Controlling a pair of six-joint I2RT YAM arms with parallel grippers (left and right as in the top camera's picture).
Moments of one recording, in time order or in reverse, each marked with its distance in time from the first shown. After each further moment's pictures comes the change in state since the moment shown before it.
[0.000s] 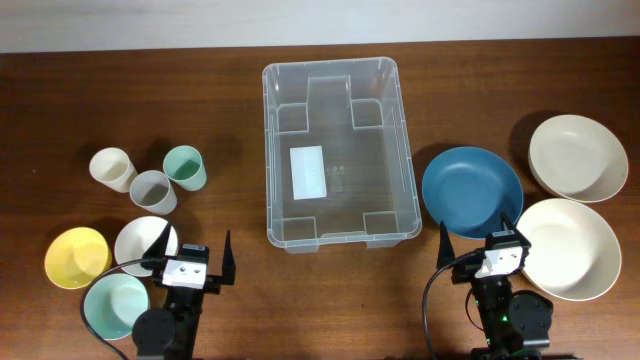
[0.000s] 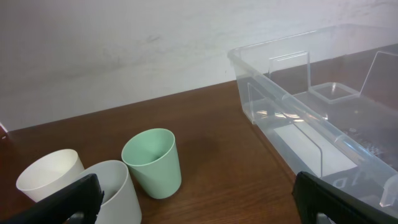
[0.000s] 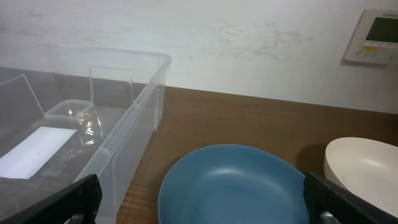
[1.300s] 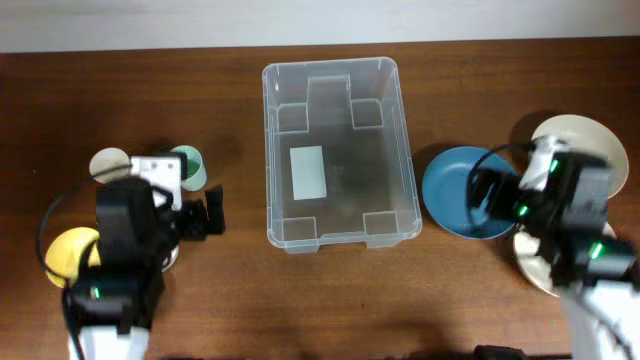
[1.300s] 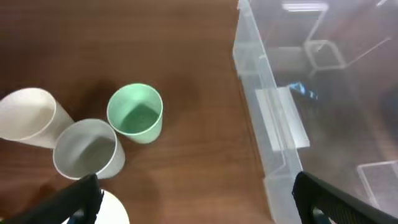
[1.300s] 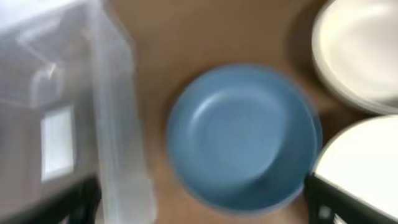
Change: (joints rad) left arm 0.001 0.942 0.959 -0.652 0.008 -0.208; right arm -0.171 1.077 1.082 -0.809 -0.042 0.296
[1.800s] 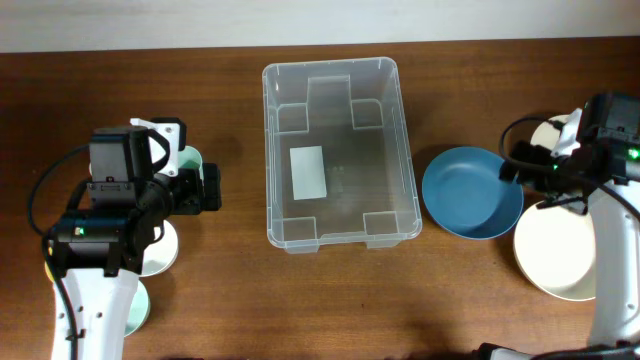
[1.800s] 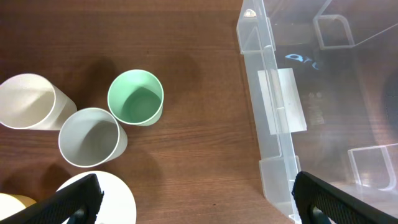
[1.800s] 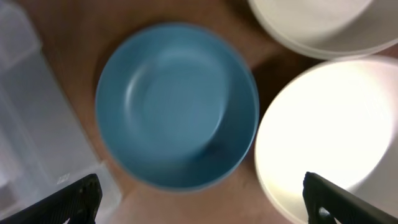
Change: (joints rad) left arm 0.002 0.217 0.278 -0.232 0.003 0.000; right arm -0.148 0.358 0.286 -0.254 0.032 -0.030
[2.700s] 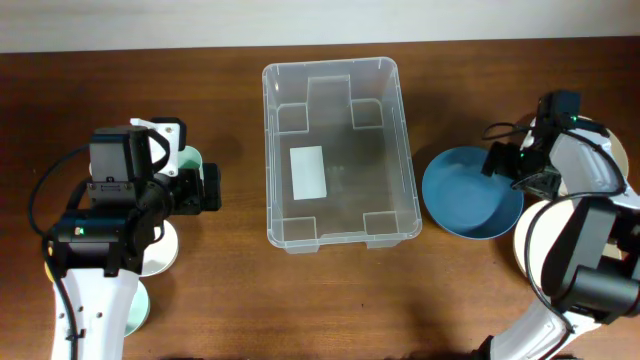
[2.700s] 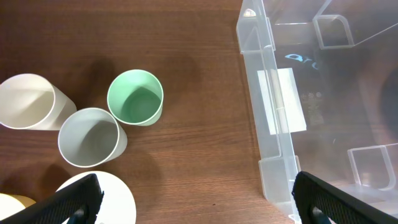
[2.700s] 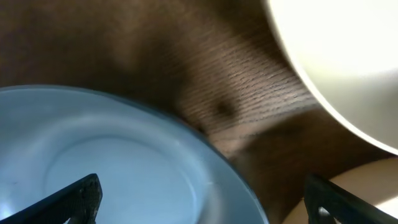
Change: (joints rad) left arm 0.000 0.000 0.000 0.000 0.001 0.000; right arm 0.000 0.498 0.011 0.257 0.086 -0.005
